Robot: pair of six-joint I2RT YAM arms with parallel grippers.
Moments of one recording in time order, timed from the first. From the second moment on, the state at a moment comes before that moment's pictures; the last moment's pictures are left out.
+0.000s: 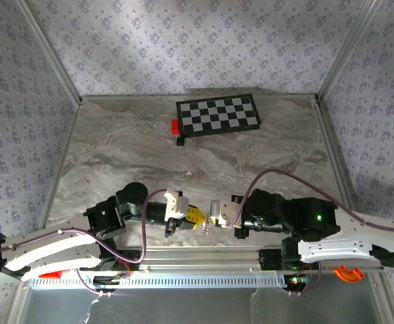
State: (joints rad) left arm -1.19 0.78 0.65 -0.04 0.46 0.02; right arm 1.43 0.82 1.04 -0.78 0.16 -0.29
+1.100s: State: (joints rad) left arm -1.18 0.81 0.66 -0.07 0.35 0.06; right arm 1.30 0.92 1.12 -0.87 0.17 -0.30
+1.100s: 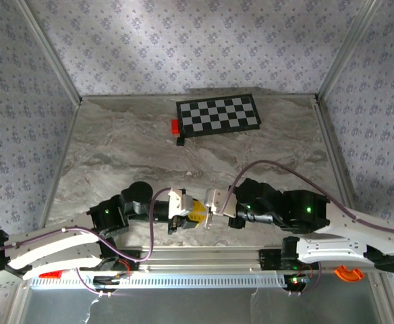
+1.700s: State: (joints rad) left arm -1.18 0.77 0.62 -0.07 0.06 0.01; right arm 0.97 1.09 1.21 -0.95 0.05 -0.25
